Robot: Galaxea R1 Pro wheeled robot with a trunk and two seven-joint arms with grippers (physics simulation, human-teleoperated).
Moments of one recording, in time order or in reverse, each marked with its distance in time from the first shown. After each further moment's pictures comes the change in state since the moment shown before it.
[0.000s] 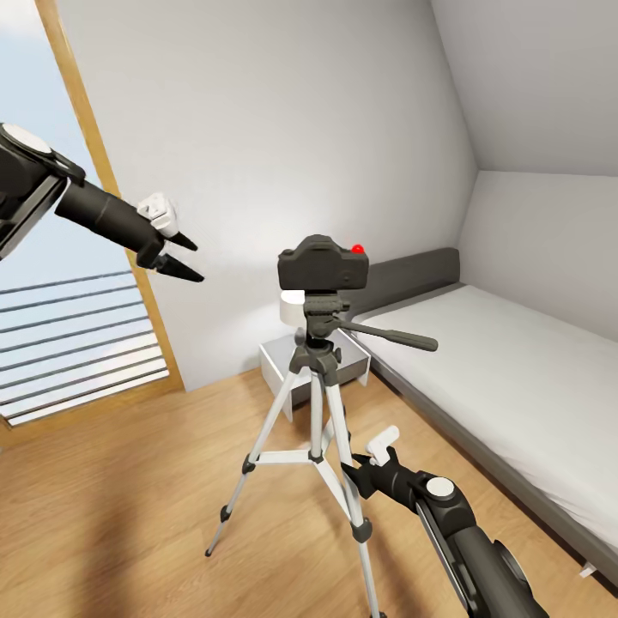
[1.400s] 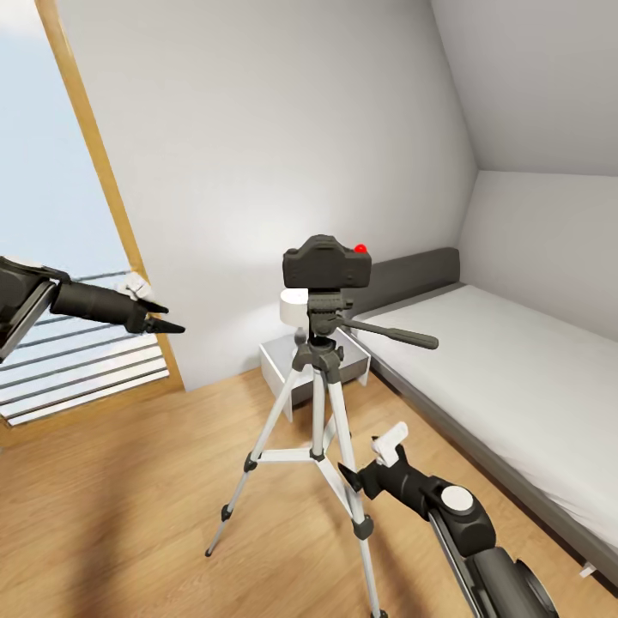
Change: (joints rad) left arm 0.455 0.079 0.335 0.007 0.054 0.016 0.228; right arm 0.082 -0.019 -0.006 -0.195 0.018 0.009 0.004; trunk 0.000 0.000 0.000
